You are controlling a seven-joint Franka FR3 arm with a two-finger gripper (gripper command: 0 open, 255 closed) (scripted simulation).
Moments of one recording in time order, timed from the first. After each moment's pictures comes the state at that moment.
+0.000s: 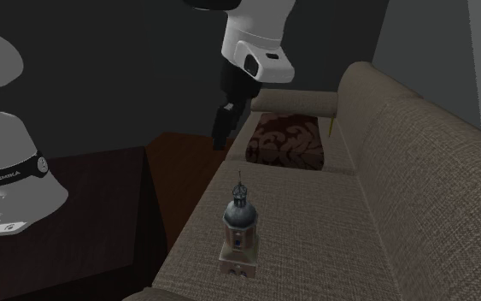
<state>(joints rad) -0.21 0.13 -0.17 -2.11 0.19 1.95 0.09</state>
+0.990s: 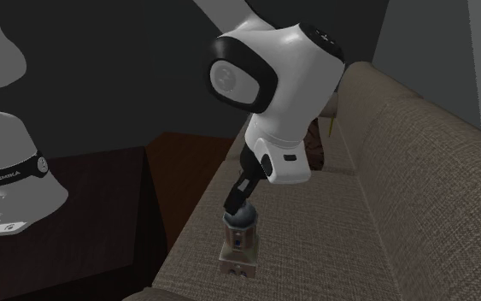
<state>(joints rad) -0.29 0.47 -0.20 -1.97 0.31 2.07 0.10</state>
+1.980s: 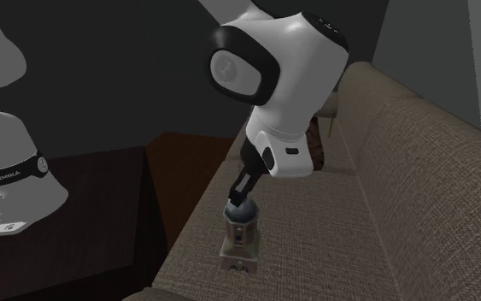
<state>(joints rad) -0.29 0.45 -0.20 -1.96 0.31 2.05 0.11</state>
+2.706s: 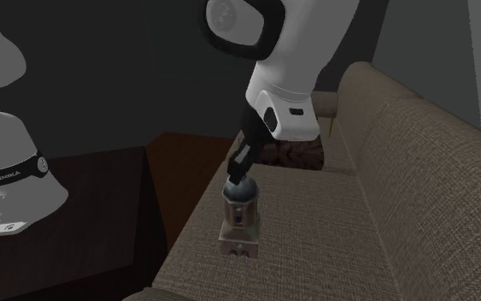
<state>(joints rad) -0.28 0.35 -0.22 -1.95 0.27 1.94 0.14</state>
